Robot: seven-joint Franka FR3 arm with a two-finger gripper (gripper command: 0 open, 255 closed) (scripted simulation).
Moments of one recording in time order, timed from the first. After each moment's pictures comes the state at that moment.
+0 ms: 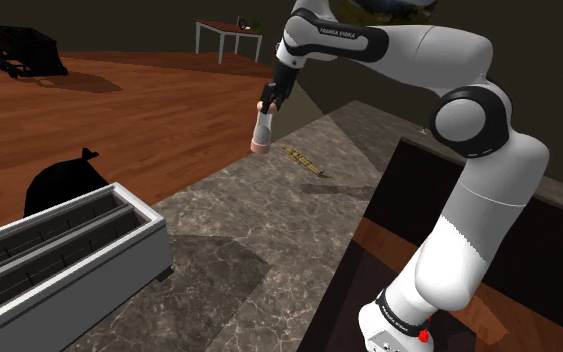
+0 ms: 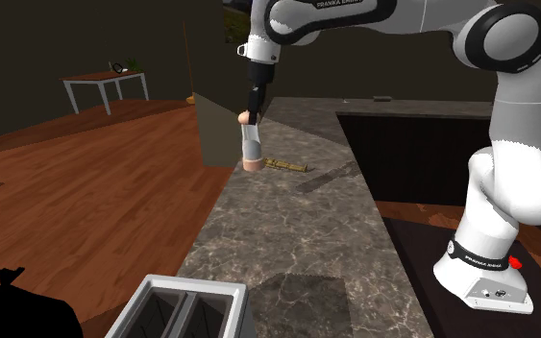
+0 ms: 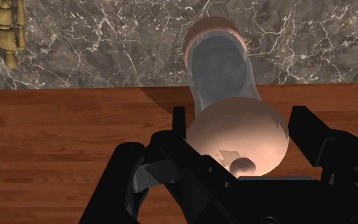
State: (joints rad) arm 0.02 0.18 -0.12 -1.52 0.06 1.85 -0.28
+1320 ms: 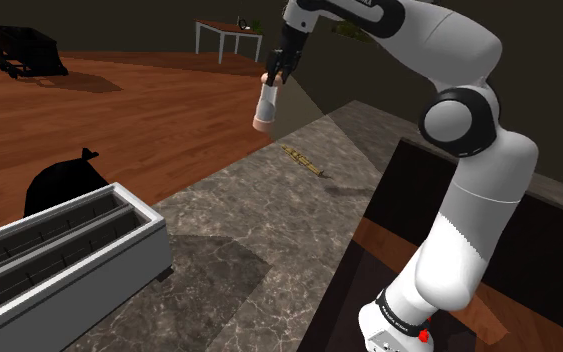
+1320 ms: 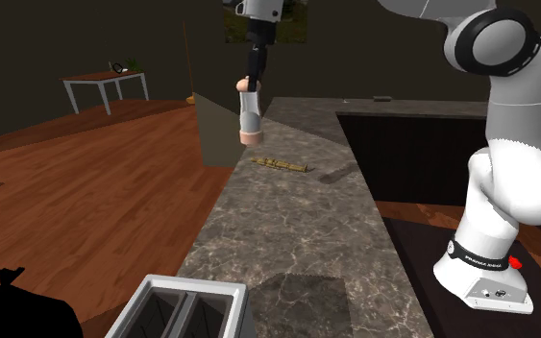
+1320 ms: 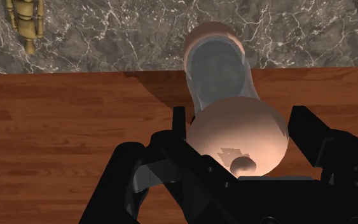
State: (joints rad) arm 0.03 0.23 -0.11 -1.20 0.06 1.58 -0.25
